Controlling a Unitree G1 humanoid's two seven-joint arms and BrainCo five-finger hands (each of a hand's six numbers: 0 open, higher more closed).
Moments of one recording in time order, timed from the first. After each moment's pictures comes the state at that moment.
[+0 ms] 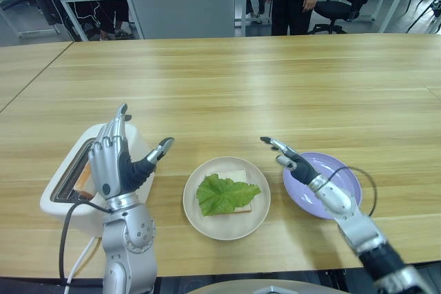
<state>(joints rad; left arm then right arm) 0.27 0.08 0.05 -0.67 0.96 0.14 0.24 0.01 -0.36 0.29 -0.07 0.28 -0.08 0.29</state>
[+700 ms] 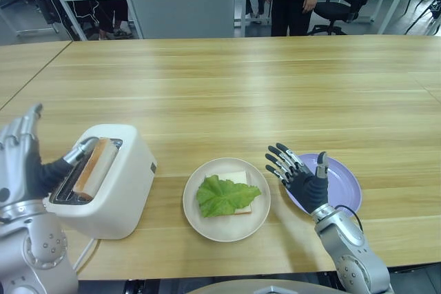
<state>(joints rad) 0.40 0.37 0.50 -0.65 0.87 0.21 -0.02 0.27 -0.20 0.16 -0.37 0.51 0.16 0.29</state>
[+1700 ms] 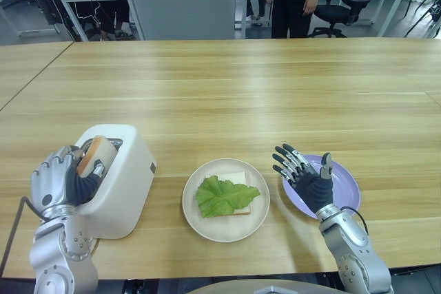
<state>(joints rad) 0.36 0.37 0.36 -0.52 0.93 0.27 -0.01 0.28 -0.16 0.09 -0.33 0.44 0.15 0.33</state>
